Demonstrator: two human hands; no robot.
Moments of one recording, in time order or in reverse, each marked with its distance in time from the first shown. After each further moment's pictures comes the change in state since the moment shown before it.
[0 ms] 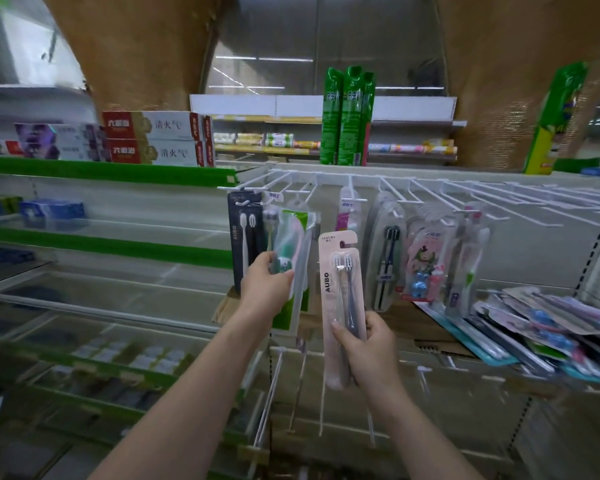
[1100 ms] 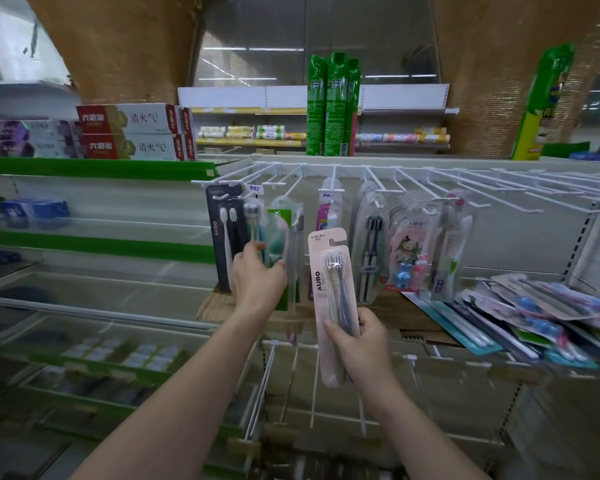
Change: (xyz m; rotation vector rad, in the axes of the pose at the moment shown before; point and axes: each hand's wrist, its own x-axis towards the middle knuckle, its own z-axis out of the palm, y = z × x) left_hand 0.013 -0.007 0.031 0.278 0.215 0.120; right_hand 0.007 0.013 -0.019 -0.004 0.012 0.038
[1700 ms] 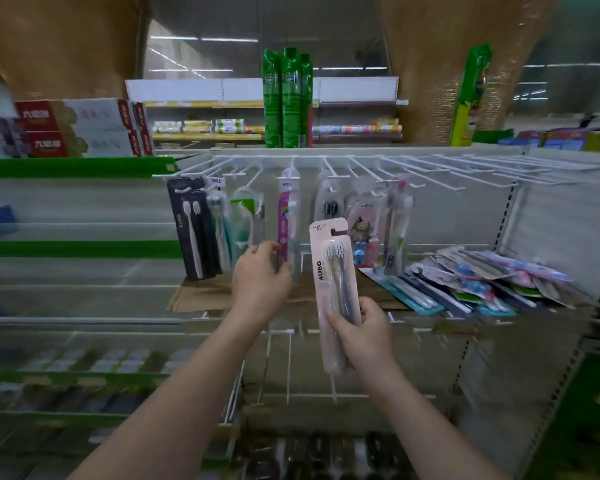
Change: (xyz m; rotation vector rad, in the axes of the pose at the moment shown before) left_hand -0.058 0.018 0.009 0.198 -0.172 0.338; right_hand -0.045 -0.013 -0.048 -0.042 0.120 0.014
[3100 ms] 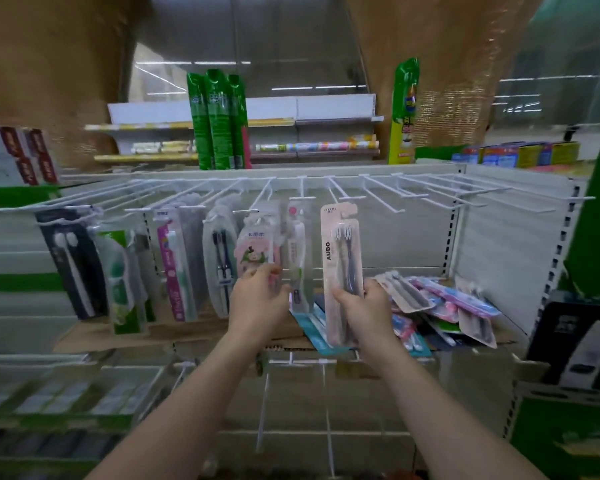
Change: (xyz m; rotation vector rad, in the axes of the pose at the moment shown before) left_hand 0.004 0.144 0.163 0.036 -0.021 0.027; right_hand 0.161 0.003 -0.190 0.072 0.064 -0.001
